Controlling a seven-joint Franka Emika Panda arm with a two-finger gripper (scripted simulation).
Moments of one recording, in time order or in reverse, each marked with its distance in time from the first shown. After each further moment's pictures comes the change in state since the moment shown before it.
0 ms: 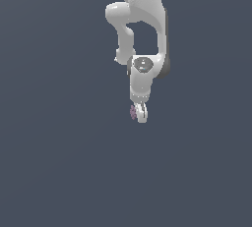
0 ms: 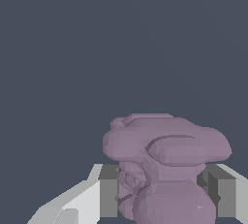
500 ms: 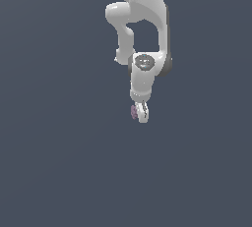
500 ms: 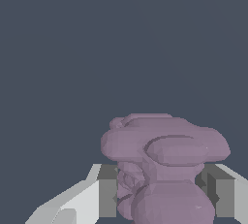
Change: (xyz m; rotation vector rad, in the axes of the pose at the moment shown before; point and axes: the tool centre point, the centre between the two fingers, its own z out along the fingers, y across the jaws) arm -0.002 -0.006 -0.013 -0.001 0.000 0.000
